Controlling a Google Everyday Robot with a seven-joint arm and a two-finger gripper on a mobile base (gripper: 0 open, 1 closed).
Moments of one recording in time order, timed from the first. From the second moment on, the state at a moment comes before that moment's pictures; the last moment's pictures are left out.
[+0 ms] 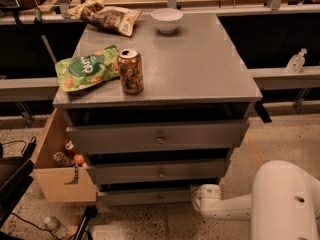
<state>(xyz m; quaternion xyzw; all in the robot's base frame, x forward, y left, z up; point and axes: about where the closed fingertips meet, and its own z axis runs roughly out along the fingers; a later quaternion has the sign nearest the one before) 0.554 -0.181 0.177 -0.71 0.68 -0.11 0.16</state>
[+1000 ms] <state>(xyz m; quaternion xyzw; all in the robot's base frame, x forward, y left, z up) 0.554 -0.181 0.177 -0.71 0.68 -0.11 0.16</state>
